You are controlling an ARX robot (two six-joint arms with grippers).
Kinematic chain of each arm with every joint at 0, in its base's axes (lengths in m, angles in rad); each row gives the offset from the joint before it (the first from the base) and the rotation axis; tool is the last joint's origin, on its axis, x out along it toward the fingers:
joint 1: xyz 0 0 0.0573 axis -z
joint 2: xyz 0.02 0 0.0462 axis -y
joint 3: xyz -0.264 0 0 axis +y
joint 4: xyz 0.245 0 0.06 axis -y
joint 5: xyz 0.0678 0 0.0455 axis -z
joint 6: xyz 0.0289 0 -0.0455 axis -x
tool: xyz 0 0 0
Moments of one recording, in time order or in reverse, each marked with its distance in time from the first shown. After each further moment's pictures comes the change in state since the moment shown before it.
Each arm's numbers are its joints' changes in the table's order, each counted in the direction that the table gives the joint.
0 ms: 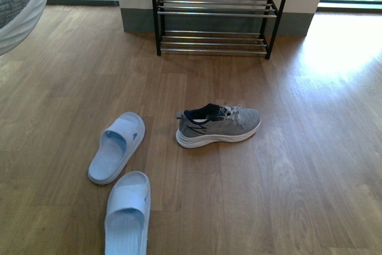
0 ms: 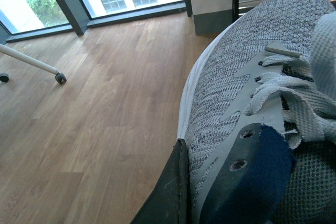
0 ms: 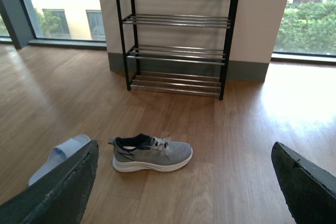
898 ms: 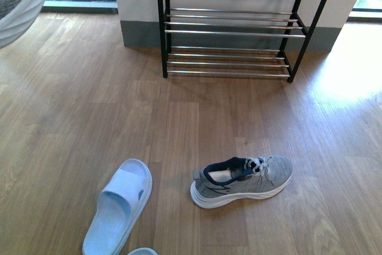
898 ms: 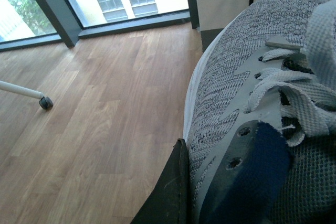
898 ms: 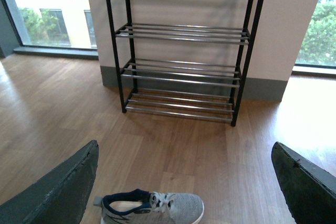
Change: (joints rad) left arm 0.000 -0.001 0.000 0.000 0.008 0.000; right arm 0.000 0.000 0.000 0.000 0.000 0.000
